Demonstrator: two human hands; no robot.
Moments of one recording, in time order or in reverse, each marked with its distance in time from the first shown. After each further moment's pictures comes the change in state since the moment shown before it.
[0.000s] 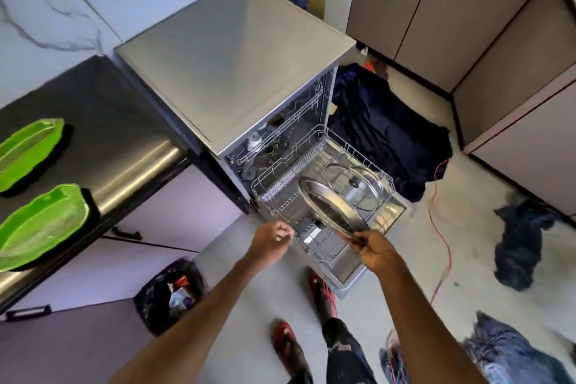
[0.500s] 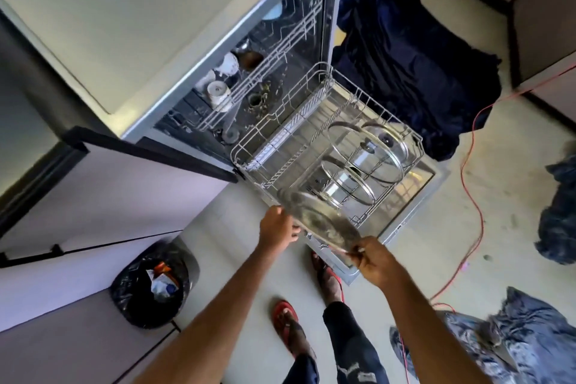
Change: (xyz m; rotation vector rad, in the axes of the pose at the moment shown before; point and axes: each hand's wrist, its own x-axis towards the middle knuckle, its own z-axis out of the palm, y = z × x) left_hand 0.188 -0.071 0.125 -0.512 0.117 -0.559; right_hand 0.198 0.037 -0.047 -0.110 0.167 0.318
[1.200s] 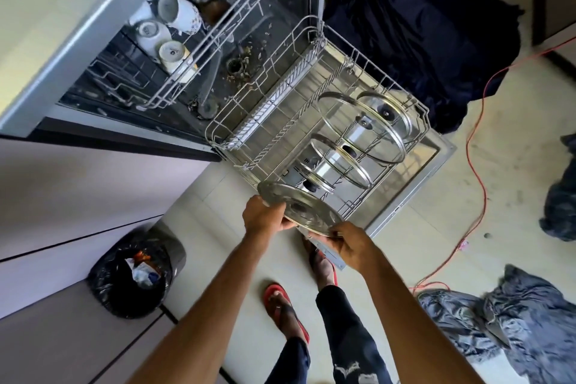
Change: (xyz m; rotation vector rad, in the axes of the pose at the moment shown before) left_hand 0.049 -0.008 0.030 -0.063 0.181 -0.127; right_hand 0.068 -0.002 0.015 -0.038 0.005 0.048
